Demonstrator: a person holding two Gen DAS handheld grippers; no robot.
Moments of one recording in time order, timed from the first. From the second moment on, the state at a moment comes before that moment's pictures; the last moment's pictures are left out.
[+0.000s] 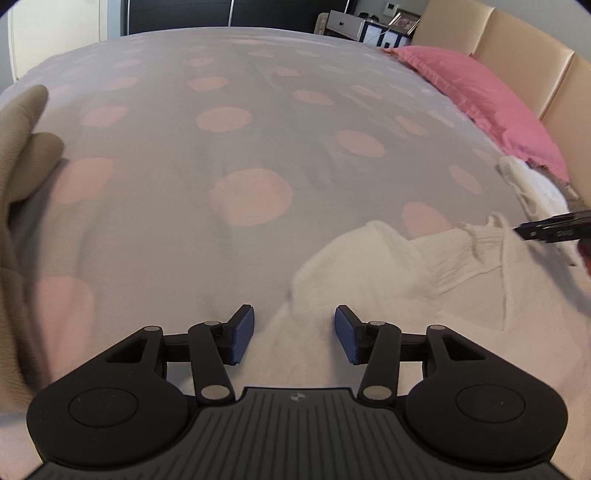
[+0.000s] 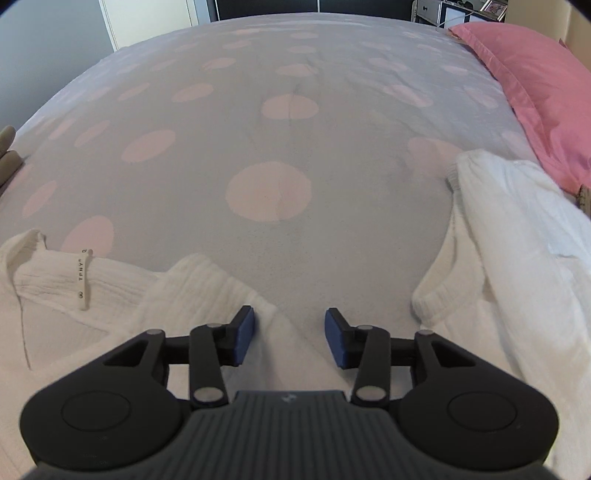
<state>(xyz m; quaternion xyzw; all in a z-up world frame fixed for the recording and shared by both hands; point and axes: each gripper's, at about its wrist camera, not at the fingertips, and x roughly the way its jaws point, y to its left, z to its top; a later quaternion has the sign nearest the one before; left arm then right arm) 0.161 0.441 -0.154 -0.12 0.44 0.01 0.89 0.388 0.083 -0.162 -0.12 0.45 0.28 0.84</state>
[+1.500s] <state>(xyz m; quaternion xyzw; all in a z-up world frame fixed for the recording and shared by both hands) 0.051 0.472 -0.046 -0.01 0.42 0.15 0.90 0.306 0.055 -0.063 -0.11 0.39 0.24 0.88</state>
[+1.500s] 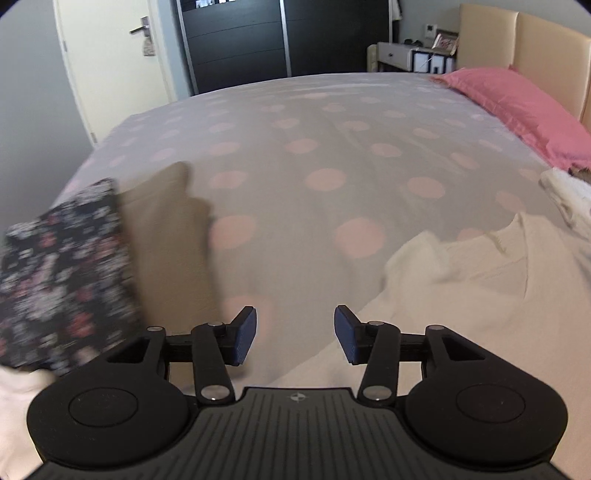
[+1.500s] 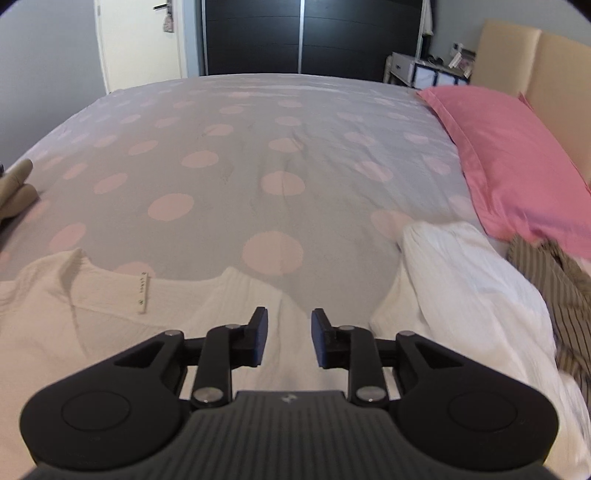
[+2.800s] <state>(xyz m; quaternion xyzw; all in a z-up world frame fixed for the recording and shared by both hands) -0.076 0.478 0.001 -0.05 0.41 0.21 0.89 0.113 0.037 -0.072 -0.15 0.50 0.28 0.81</state>
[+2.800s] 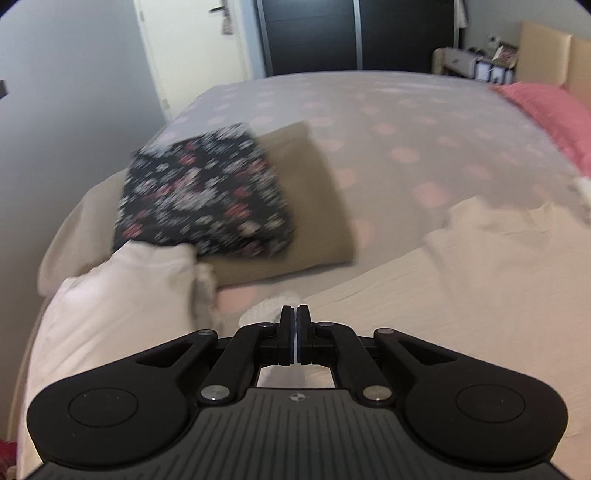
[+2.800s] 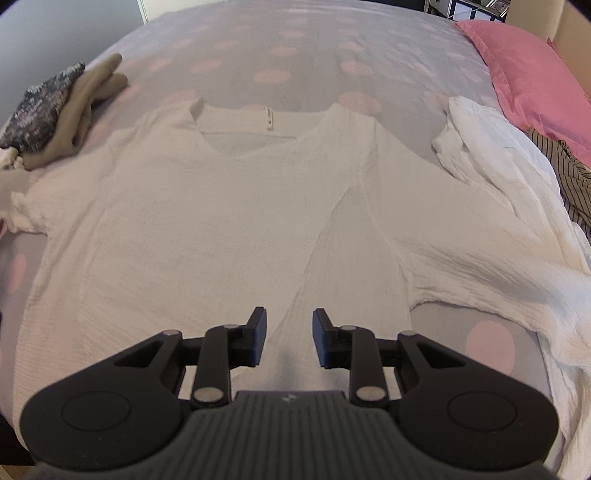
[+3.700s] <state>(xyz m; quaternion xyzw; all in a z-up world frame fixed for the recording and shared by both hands) 0.007 0.301 0.009 -0.06 0.40 -0.06 0.91 0.088 0.098 -0.066 -0.16 0.51 0.33 0.78</state>
